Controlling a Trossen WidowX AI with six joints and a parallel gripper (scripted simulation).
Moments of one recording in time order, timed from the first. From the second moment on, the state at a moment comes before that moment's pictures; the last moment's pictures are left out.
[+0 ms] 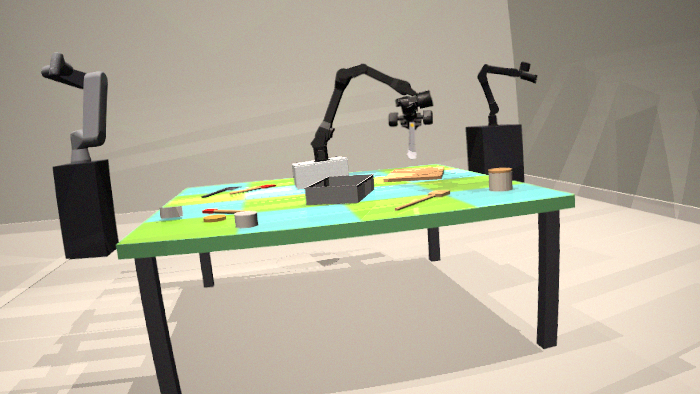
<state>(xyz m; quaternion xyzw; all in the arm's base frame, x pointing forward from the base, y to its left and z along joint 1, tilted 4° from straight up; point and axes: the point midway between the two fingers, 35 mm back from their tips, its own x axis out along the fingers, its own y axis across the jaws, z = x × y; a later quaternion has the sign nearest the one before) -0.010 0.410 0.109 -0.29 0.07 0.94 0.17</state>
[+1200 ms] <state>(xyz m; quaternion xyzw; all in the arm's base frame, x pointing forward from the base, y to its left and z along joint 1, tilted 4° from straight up) -0.017 0.410 0.091 -0.36 0.10 0.92 0.16</state>
